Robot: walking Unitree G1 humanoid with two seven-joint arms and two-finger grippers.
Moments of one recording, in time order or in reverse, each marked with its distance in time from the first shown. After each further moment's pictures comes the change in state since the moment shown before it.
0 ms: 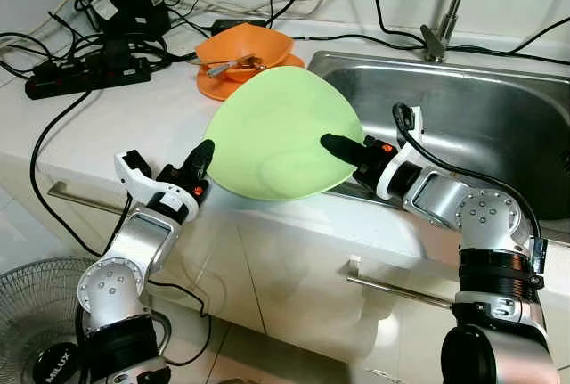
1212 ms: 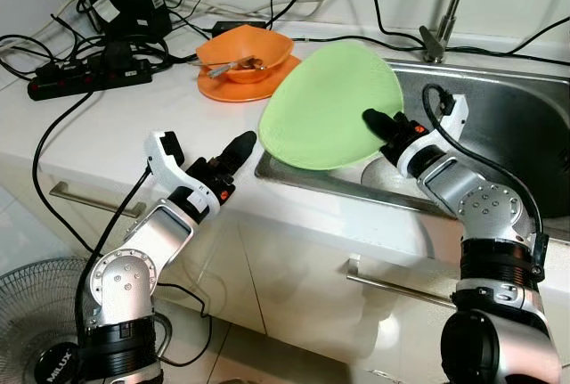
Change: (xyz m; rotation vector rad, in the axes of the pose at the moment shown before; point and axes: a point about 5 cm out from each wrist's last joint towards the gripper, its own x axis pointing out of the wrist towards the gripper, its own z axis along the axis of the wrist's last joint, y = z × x) left arm 0.002 -0.028 -0.018 0.361 0.151 -0.084; right arm -0.009 -0.025 0.045 -0.031 -0.366 -0.245
